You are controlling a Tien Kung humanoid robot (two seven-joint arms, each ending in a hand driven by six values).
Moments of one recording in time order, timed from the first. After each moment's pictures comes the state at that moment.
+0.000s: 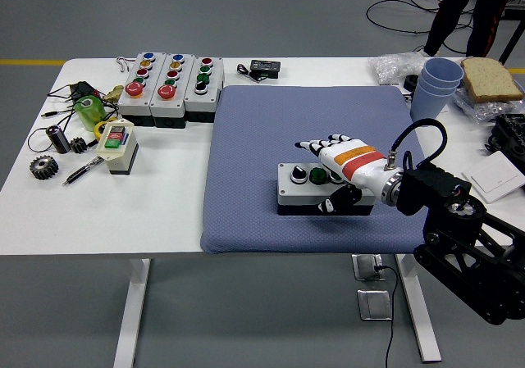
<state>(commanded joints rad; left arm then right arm) -0.06 0.00 -0.55 -0.18 0.65 0.21 0.07 0.62 -0.26 0.77 1.36 -2.11 0.09 -0.13</state>
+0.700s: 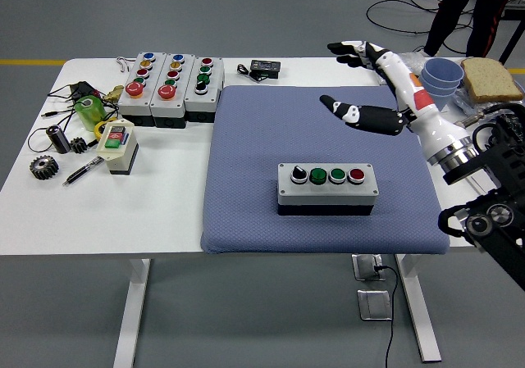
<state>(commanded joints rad) -0.06 0.00 -0.55 -0.18 0.66 0.21 0.07 0.49 -0.33 1.07 1.52 -1.34 -0.24 0.08</state>
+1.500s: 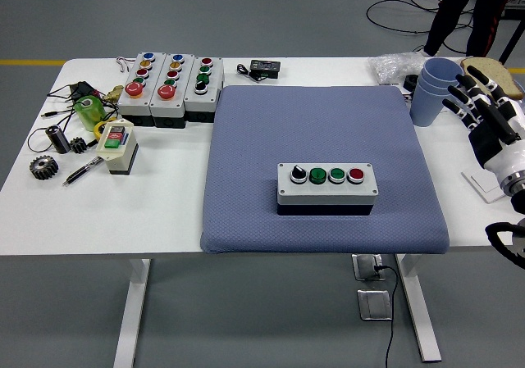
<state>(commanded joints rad) -0.06 0.00 -0.56 -0.18 0.68 0.21 0.07 0.33 -0.36 1.23 1.38 -0.32 -0.28 0.10</state>
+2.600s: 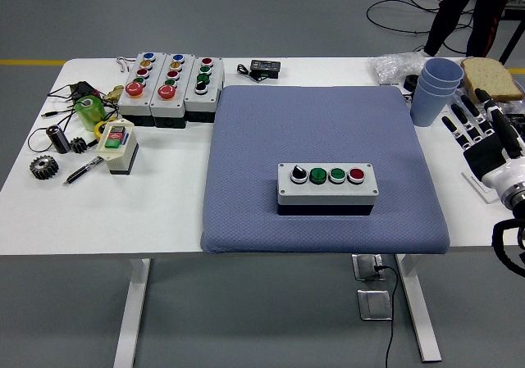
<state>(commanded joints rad) -0.07 0.00 -0.57 -0.18 0.69 0.21 0.08 0.32 -0.36 1.25 1.35 -0.08 -0.28 0.07</state>
